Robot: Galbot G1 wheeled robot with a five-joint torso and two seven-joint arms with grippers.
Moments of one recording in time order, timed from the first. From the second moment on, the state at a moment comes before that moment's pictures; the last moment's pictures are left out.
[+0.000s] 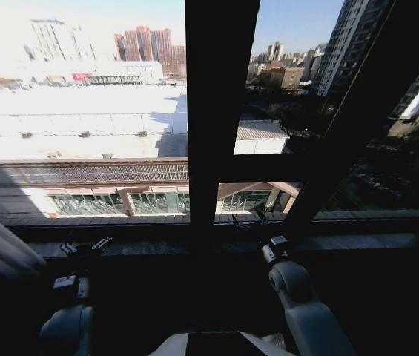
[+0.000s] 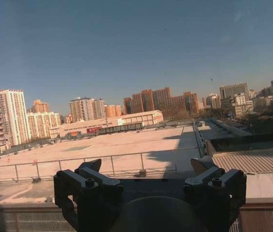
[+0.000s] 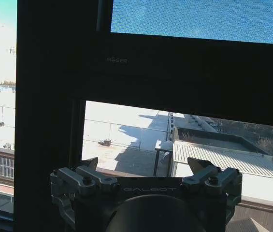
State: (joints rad) left arm 1.62 -1.56 -0.93 -2.15 -0.06 0.01 0.08; right arm -1.37 1.29 0.47 2.03 0.13 -0.21 -0.06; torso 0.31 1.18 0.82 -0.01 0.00
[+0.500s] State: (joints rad) left arm 1.62 -1.55 -0.93 -2.11 -0.05 -0.02 0.08; right arm -1.37 1.30 0.46 2.02 0.12 -0.21 -0.06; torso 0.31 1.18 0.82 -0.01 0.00
